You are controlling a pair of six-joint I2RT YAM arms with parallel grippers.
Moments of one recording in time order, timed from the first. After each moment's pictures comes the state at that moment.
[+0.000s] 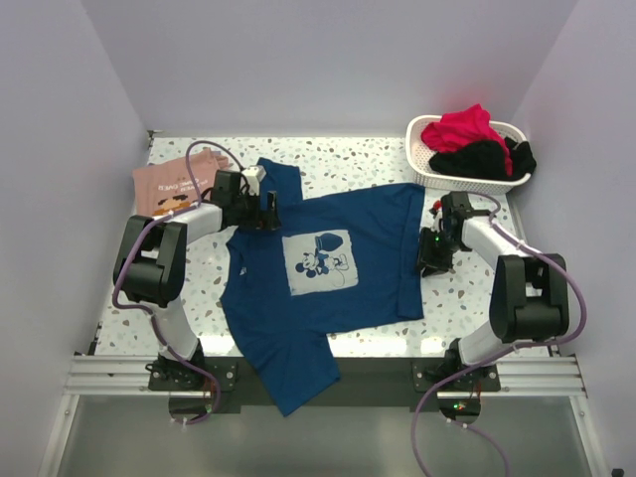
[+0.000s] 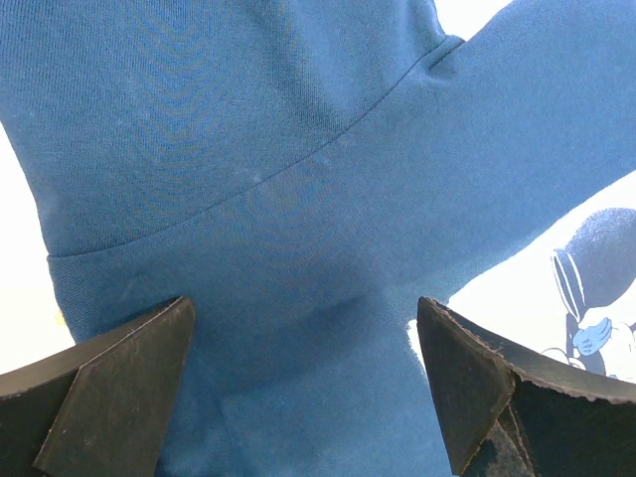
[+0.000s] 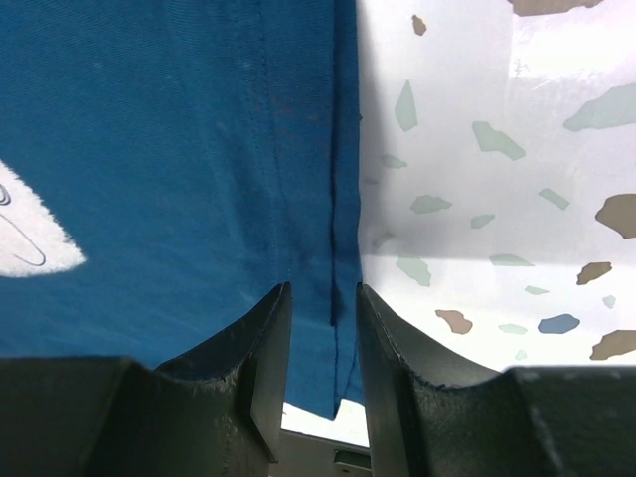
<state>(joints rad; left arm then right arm) -0.19 1.83 1.06 -0.08 0.30 -0.13 0.02 1.56 0.93 -0.73 -0.21 0.26</state>
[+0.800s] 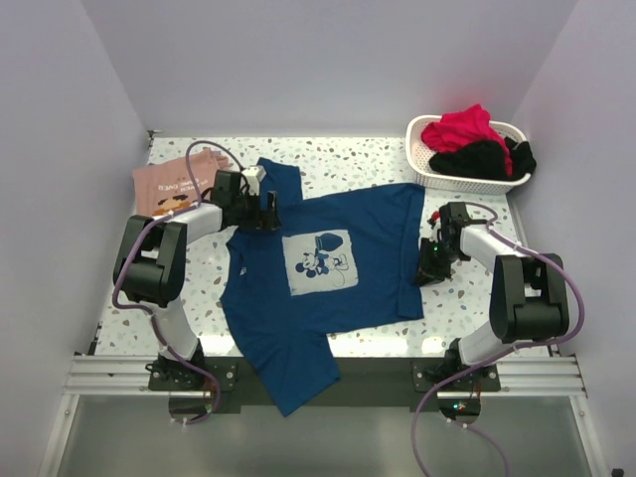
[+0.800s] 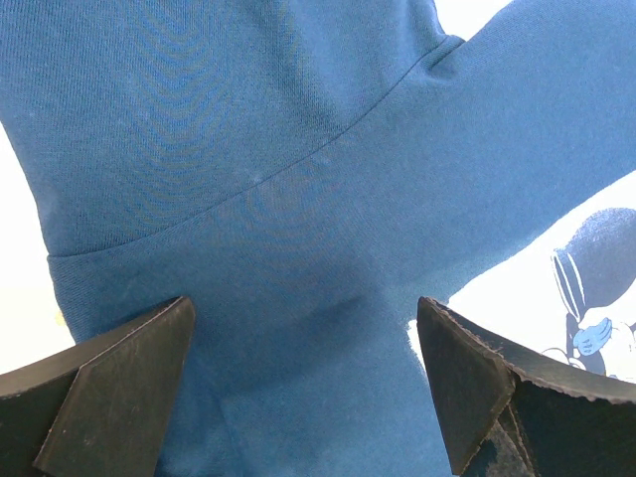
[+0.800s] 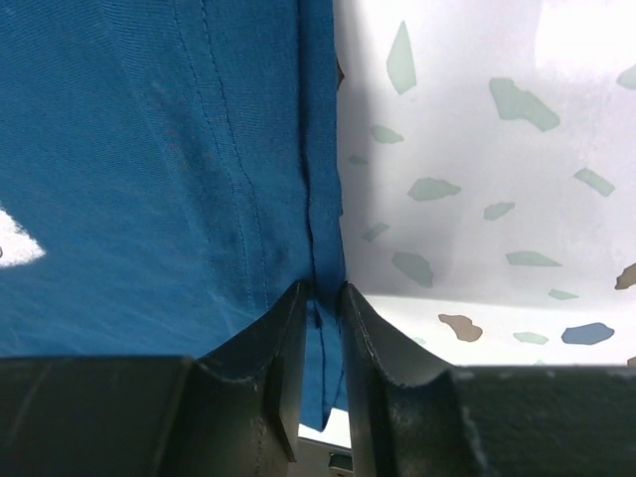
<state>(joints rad) -0.19 1.83 1.06 -0.08 0.30 -0.13 0.02 1.56 0.83 -0.68 -0.24 0.26</state>
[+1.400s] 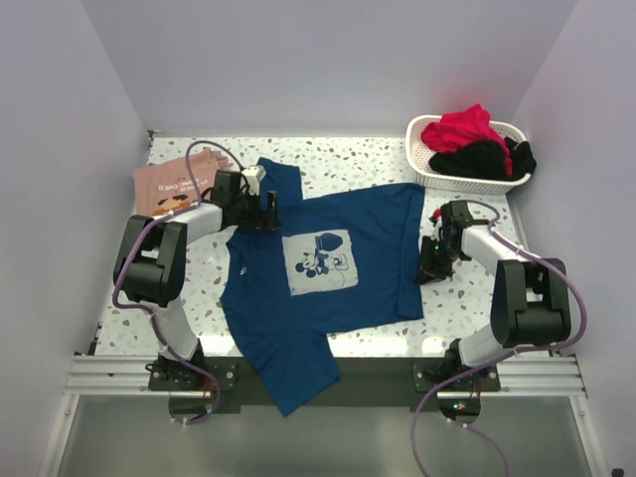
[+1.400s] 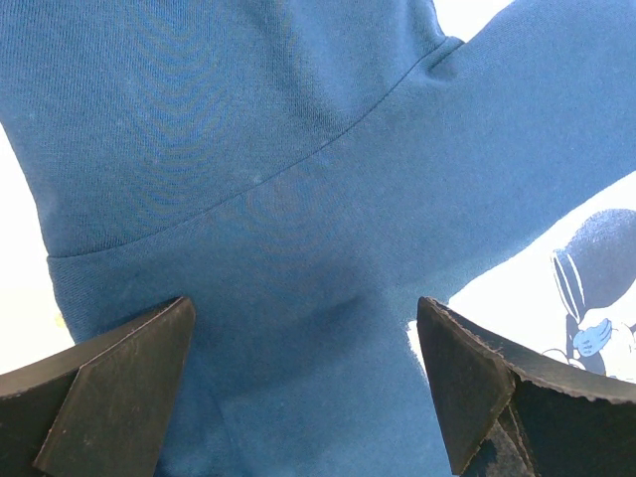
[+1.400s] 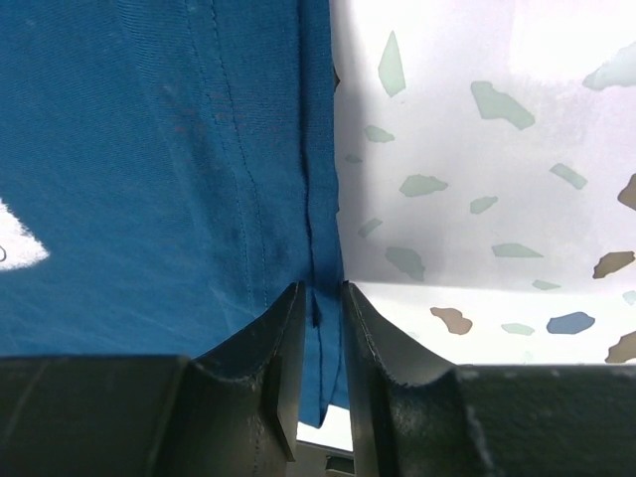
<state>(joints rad) -0.19 1.84 1.06 -0.07 0.30 -0.13 0.02 1.53 0.83 -0.68 -0.22 0.26</state>
